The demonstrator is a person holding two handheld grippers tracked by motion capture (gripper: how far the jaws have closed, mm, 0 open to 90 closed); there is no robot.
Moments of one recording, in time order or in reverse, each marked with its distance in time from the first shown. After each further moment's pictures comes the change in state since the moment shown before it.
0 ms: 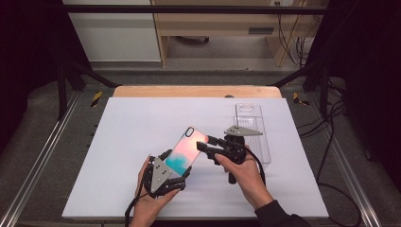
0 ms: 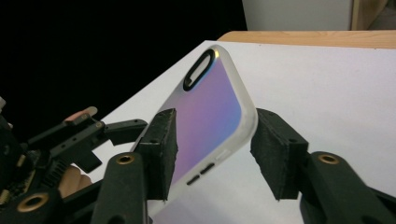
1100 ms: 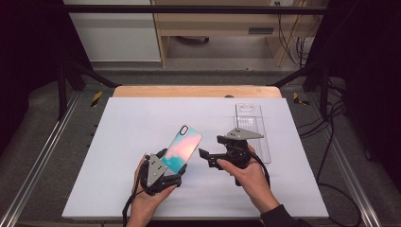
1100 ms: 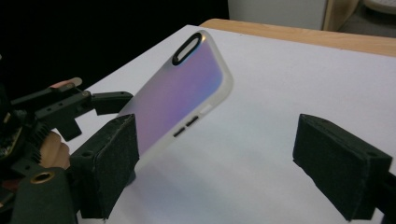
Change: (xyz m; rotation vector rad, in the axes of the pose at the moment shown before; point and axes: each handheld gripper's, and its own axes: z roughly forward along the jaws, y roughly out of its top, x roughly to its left) left arm 0.012 -0.004 0.001 0.043 0.030 -0.036; right arm 0.007 -0.001 -0.010 0.063 -0.097 -0.103
